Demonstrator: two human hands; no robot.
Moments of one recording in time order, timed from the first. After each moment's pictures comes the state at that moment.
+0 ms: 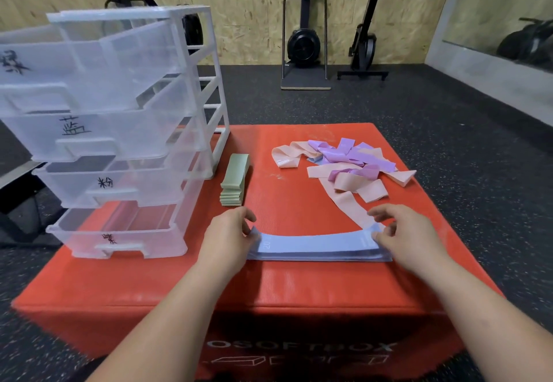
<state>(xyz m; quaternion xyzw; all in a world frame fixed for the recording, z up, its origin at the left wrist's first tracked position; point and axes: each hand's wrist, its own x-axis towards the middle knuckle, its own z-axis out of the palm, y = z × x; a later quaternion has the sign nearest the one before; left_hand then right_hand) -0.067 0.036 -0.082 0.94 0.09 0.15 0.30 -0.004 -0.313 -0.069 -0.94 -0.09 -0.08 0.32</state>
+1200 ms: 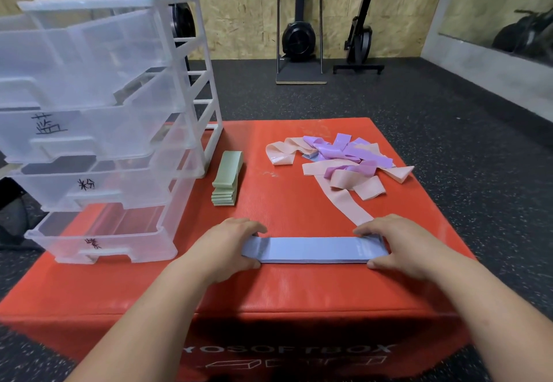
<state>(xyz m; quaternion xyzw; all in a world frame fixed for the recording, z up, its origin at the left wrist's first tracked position) -0.057 0.049 -0.077 0.99 -0.11 -0.01 0.13 0.020 -0.335 -0.080 -0.95 -0.27 0.06 0.11</state>
